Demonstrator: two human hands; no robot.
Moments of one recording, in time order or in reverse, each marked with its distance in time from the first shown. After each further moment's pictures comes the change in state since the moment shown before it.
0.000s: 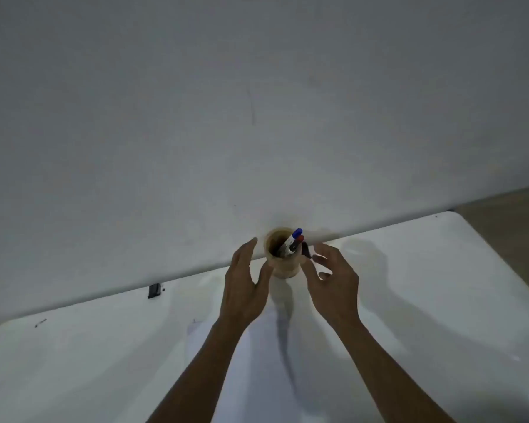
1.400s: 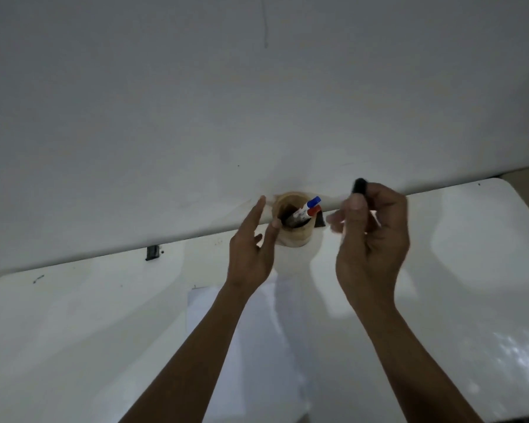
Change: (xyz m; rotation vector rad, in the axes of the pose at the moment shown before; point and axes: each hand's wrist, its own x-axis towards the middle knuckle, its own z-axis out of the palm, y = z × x) left_hand 0.019 0.003 0.005 -0.225 -0.012 -0.203; right_hand 0.005 -0.072 -0.006 0.301 0.105 -0.206
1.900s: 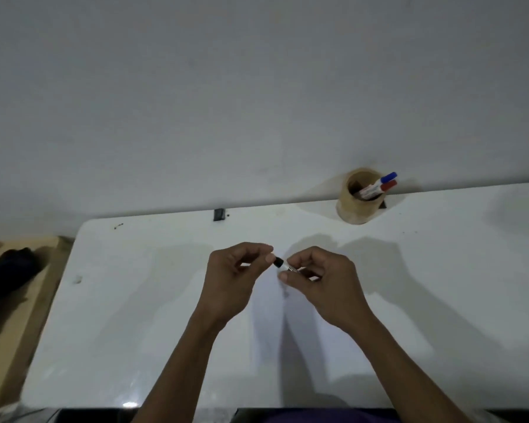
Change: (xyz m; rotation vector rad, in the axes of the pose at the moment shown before) left_hand -0.117 -0.025 -0.151 -0.123 0.041 -0.138; right_hand -0.130 0.018 0.056 -0.298 -0.699 0.412
